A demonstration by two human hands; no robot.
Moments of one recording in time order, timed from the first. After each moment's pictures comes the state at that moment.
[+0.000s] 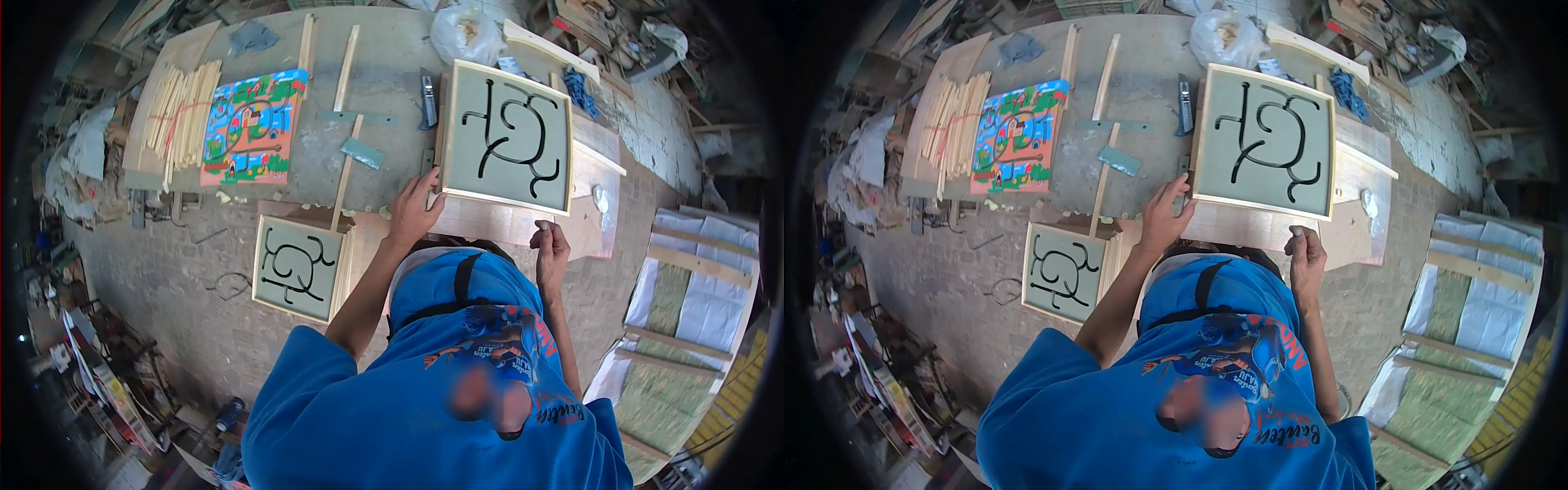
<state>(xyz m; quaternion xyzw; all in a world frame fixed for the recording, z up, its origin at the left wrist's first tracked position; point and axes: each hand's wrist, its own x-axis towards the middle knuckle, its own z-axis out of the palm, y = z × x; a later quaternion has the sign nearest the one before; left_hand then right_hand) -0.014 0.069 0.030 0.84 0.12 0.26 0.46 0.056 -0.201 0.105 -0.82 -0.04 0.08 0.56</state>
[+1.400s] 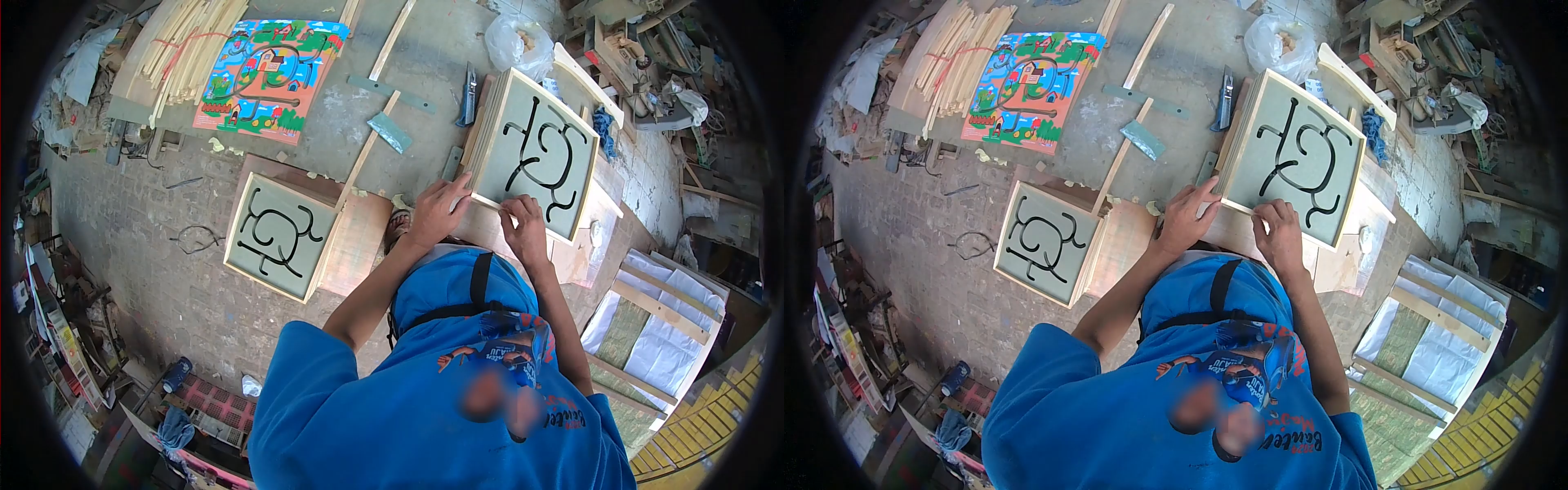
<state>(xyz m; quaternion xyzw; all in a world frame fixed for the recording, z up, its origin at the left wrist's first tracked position) -0.019 0.067 0.020 0.79 0.12 0.36 0.49 0.096 -0.096 0.096 -0.87 -0.45 0.07 0.20</state>
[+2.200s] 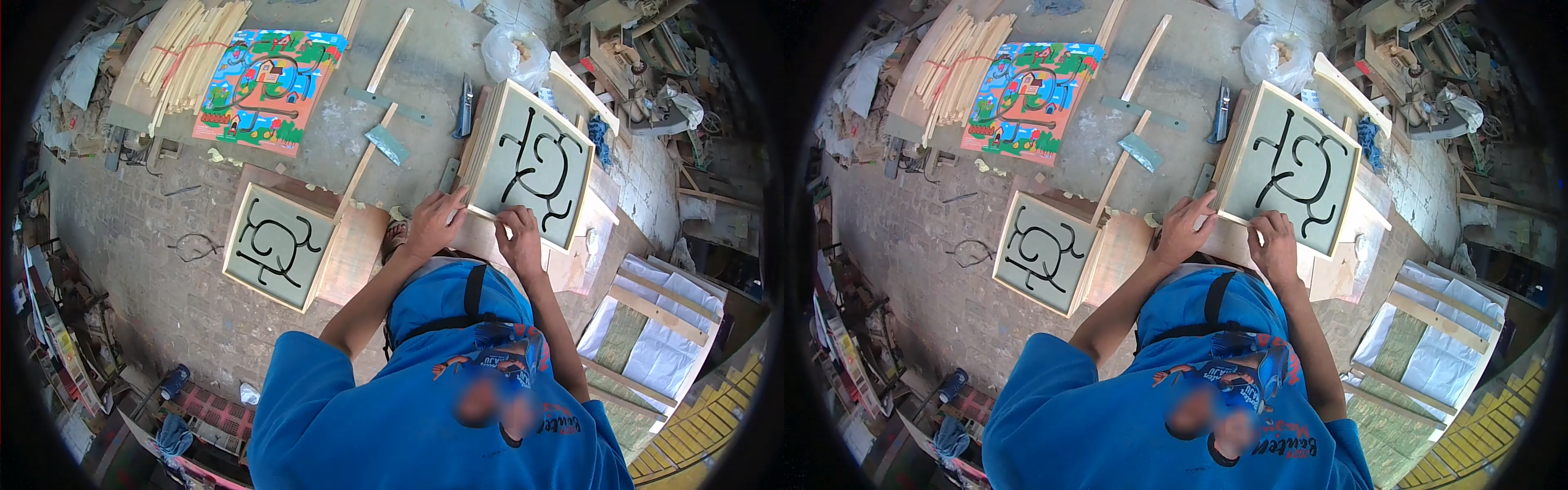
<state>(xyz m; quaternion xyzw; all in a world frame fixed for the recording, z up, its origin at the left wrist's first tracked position) -0.018 0.069 0.021 0.80 0.12 0.34 0.47 0.094 -0.094 0.096 -0.86 -0.46 0.04 0.20</state>
